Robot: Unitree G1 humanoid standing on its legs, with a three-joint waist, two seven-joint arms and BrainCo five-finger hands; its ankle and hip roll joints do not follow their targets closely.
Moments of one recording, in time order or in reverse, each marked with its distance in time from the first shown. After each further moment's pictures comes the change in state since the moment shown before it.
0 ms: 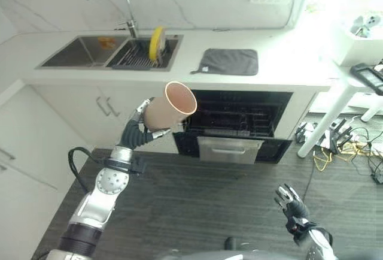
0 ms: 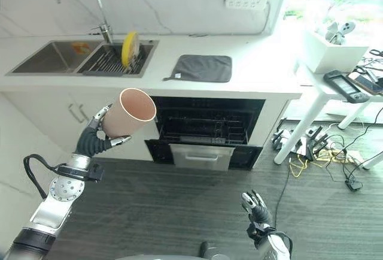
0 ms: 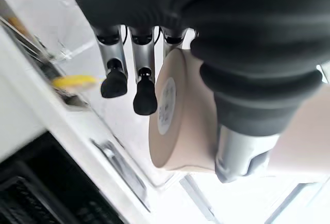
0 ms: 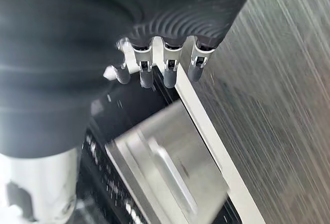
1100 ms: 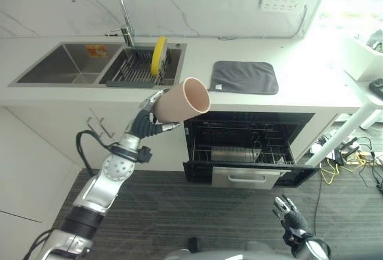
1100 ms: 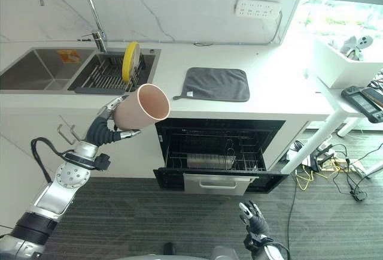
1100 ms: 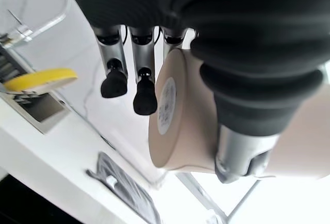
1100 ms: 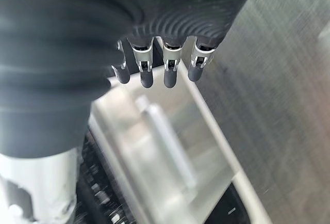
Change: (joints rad) left arm -0.175 0.083 -0.142 0.029 0.060 0.019 -0.016; right arm 0.084 0.046 -0.002 0.050 -0.035 -0.021 -0.006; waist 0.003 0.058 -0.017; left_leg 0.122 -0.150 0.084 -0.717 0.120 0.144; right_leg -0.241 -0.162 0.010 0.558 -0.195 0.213
